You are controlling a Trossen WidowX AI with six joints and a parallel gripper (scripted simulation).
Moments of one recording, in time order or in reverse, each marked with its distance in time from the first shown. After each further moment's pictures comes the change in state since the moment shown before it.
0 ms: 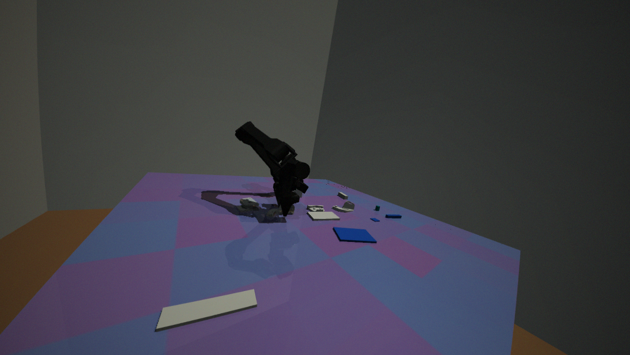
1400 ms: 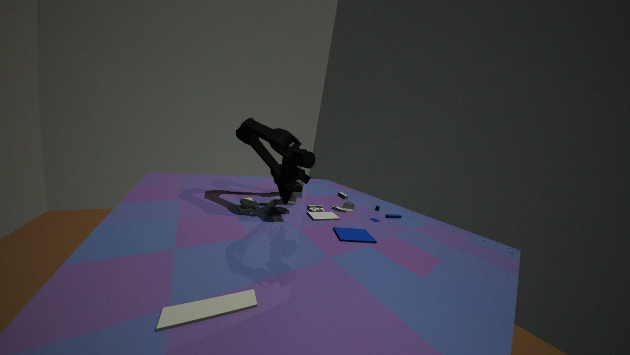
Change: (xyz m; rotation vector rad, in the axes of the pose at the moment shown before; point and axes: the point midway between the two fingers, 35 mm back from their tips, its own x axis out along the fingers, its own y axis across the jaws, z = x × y) arm -0.039 -0.001 0.002 -0.013 -0.002 0.005
